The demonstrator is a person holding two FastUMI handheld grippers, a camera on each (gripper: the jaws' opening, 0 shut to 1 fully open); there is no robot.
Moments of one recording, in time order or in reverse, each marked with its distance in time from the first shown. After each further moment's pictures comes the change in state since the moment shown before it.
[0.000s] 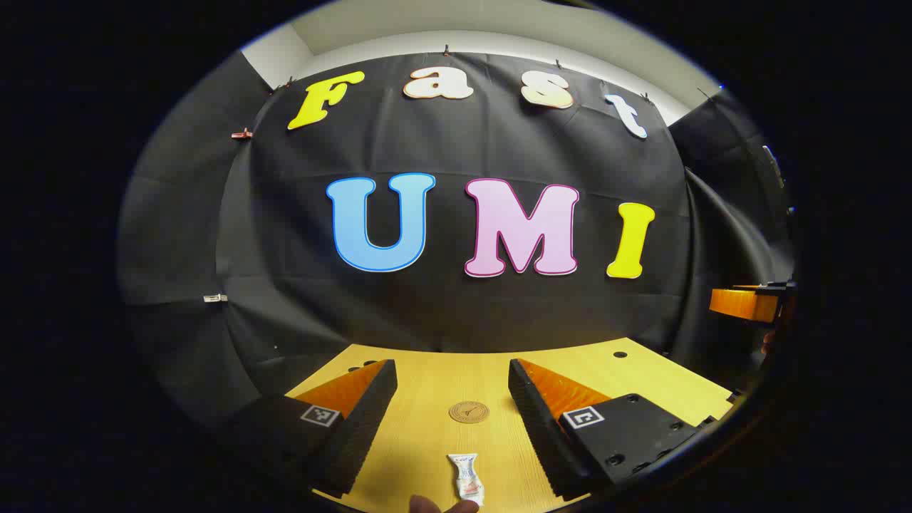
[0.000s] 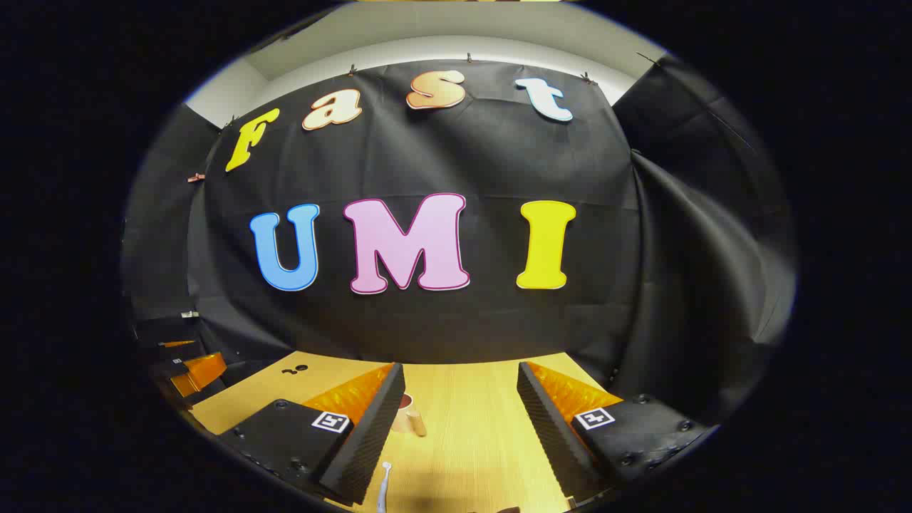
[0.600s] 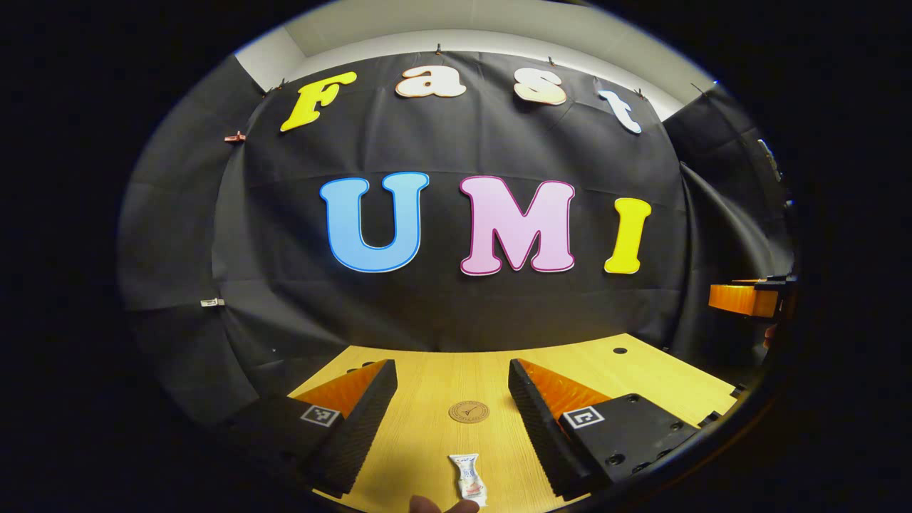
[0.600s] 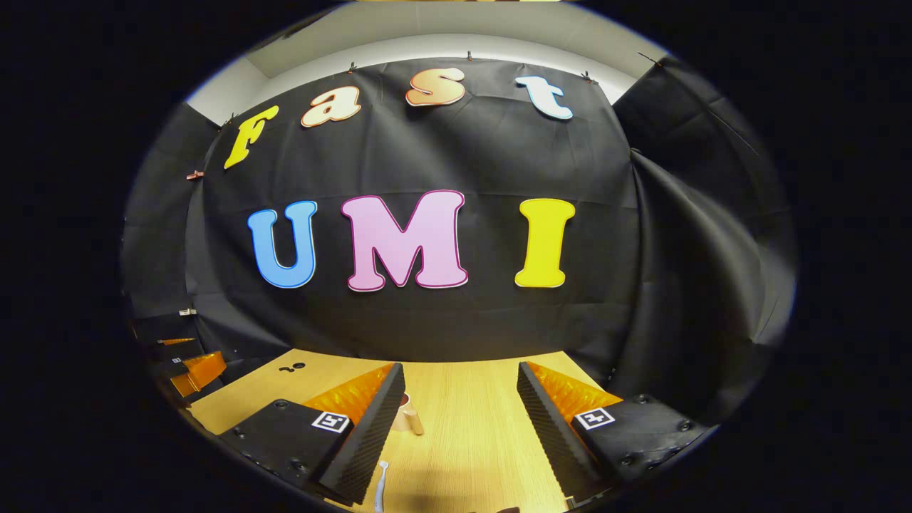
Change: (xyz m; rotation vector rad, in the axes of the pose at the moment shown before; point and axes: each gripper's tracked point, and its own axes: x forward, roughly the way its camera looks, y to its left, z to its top) left arm 0.004 -0.006 -0.002 0.023 0.001 -0.016; right arm 0.004 -0.004 -0.002 -0.005 0.007 -0.007
